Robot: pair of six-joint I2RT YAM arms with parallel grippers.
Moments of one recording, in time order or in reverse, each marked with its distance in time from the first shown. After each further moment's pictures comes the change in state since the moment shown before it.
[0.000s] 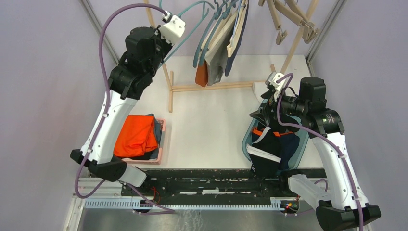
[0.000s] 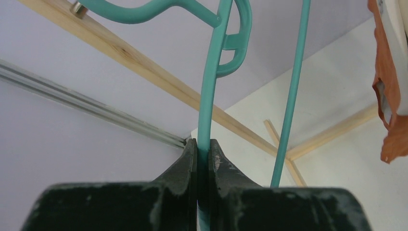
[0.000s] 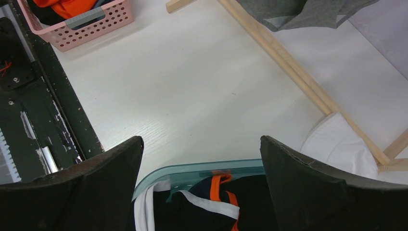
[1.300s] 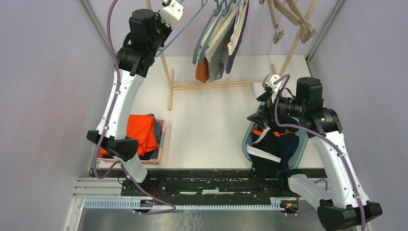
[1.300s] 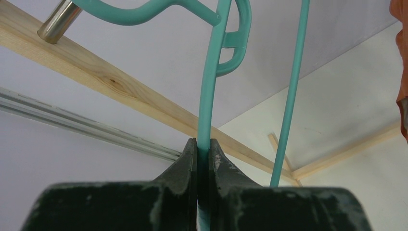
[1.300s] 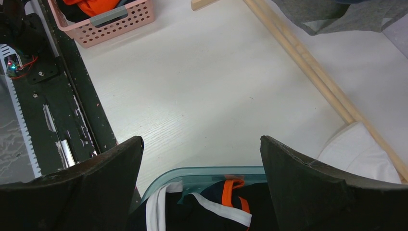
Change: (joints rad) left arm 0.155 0.267 0.268 0.006 0.160 0.002; right arm 0.039 0.010 -0.001 -0.016 -0.050 0.000
